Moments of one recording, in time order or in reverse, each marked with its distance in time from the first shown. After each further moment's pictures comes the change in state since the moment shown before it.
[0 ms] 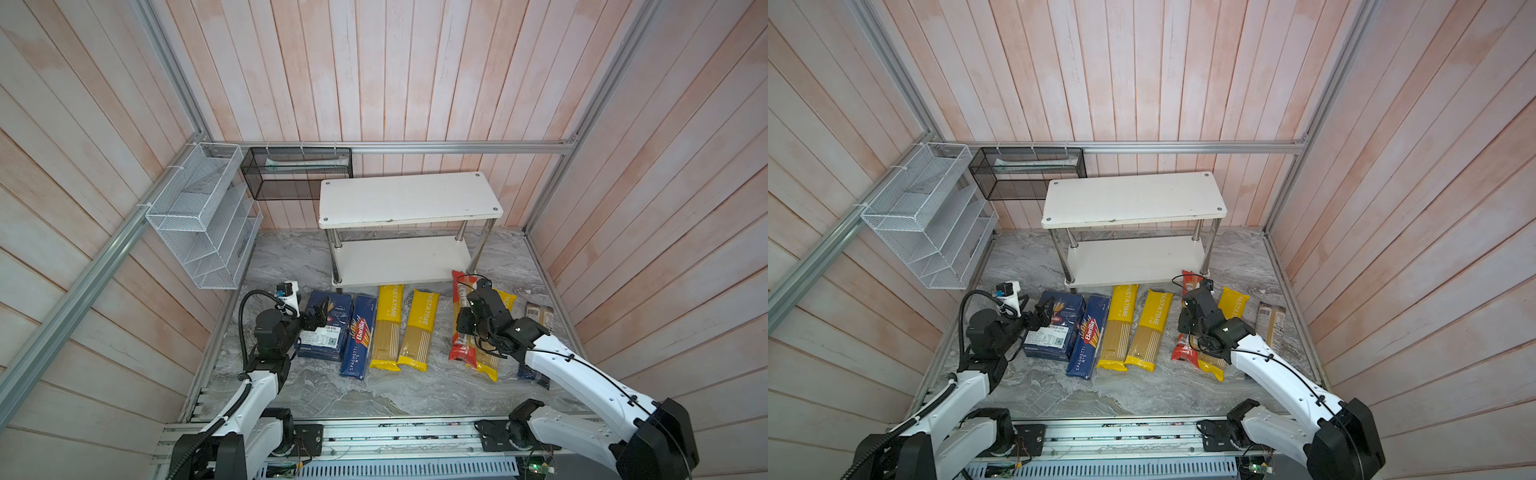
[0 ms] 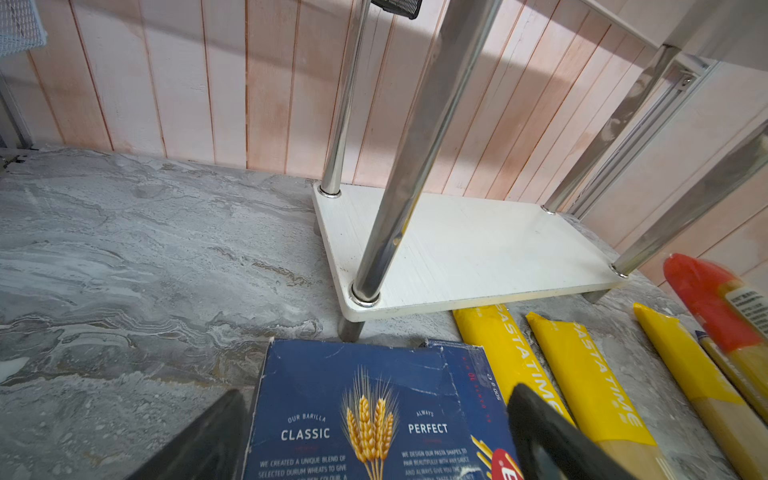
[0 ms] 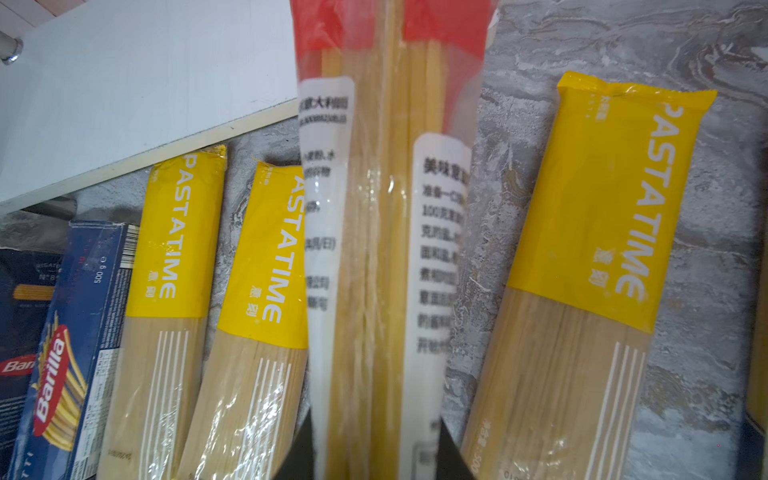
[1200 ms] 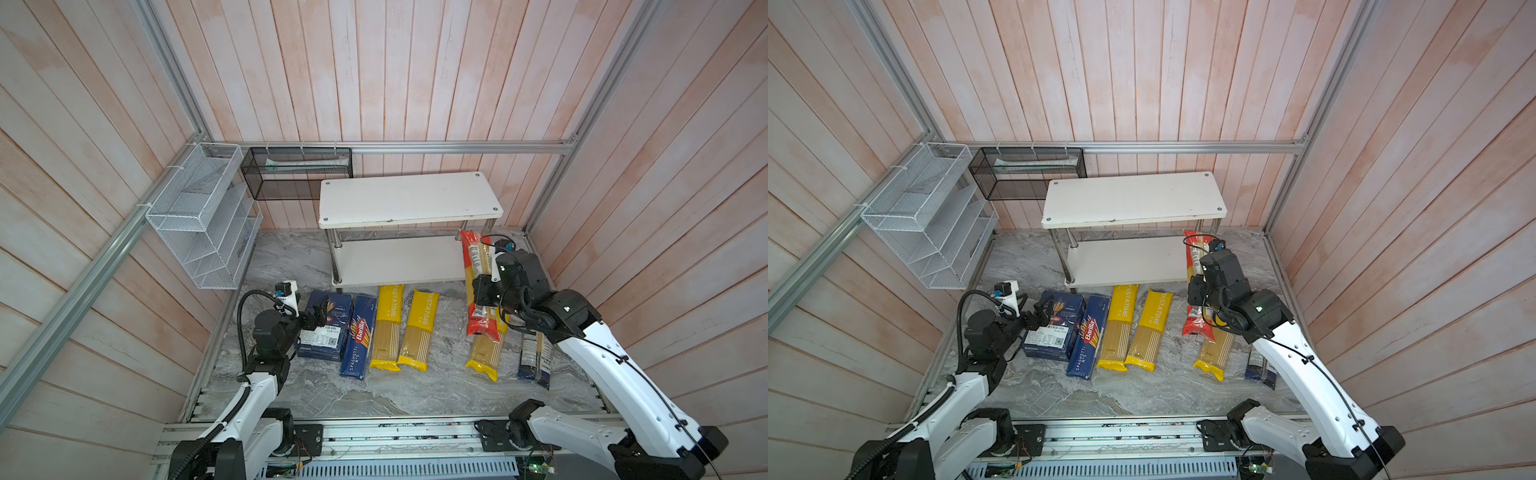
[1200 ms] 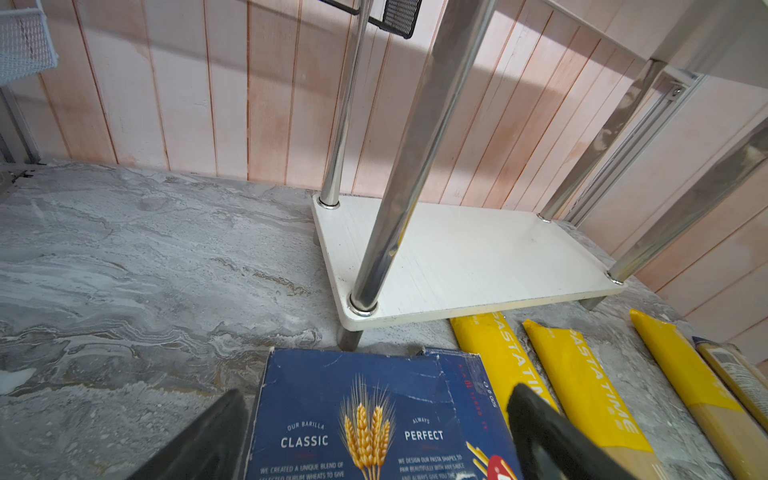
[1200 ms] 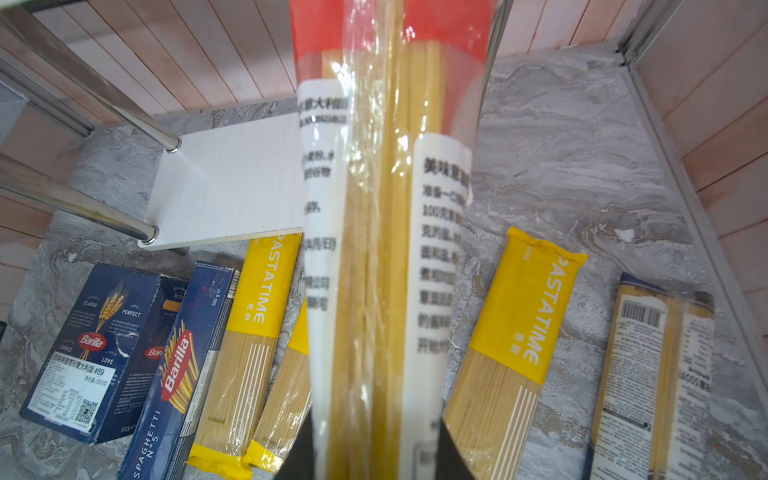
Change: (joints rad) left arm 0.000 -0.036 0.000 -0.003 -0.003 -0.002; right arm -0.037 0.000 0.544 -0.355 0.007 -0.194
